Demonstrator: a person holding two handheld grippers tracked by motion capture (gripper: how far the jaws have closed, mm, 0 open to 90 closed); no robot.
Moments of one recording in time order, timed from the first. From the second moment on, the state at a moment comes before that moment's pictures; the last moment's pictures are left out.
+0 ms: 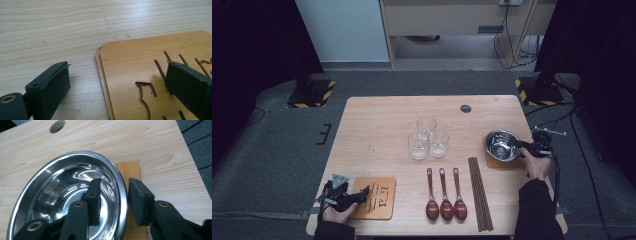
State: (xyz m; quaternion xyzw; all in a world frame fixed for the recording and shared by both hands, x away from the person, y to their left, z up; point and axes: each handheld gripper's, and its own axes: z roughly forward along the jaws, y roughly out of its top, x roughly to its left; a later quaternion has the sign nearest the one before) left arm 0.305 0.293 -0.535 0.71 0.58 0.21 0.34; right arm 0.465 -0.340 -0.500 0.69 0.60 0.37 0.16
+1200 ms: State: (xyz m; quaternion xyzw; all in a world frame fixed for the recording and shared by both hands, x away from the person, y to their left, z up) left arm 0.289 0.261 -0.495 0.72 0.52 0.22 0.40; right arm 0.439 -0.311 -0.450 0.59 0.63 0.46 0.22
